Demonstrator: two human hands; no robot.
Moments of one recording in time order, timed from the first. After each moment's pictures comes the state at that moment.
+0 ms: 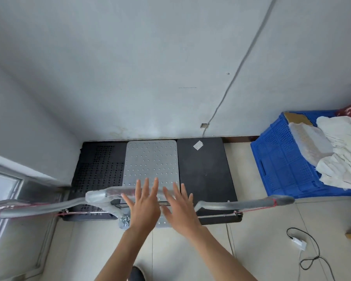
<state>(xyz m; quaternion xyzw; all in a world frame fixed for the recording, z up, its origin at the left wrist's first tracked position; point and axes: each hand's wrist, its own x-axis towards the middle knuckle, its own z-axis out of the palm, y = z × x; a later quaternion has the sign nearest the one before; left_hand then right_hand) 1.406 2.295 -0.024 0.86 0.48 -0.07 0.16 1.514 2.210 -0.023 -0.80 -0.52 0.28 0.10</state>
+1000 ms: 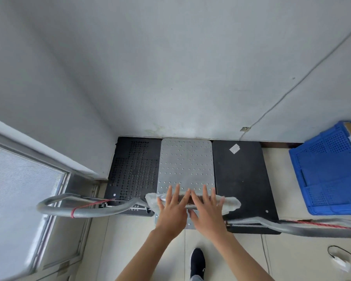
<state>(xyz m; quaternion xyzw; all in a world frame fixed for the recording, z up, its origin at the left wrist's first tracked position) 1.297 2.413 -0.054 0.87 0.38 -0.13 0.27 1.421 2.333 -0.052 -0.83 -0.50 0.24 -0.02</state>
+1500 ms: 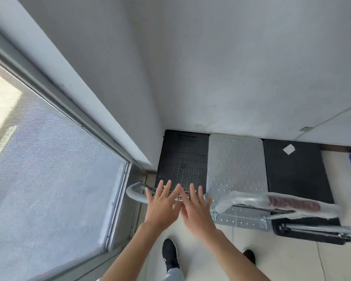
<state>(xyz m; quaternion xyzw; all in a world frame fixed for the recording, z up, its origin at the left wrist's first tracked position) 1.007 2.584 -0.031 0.85 0.47 -0.14 0.21 1.130 2.502 -0.047 -0.76 -0.58 0.29 0.02</state>
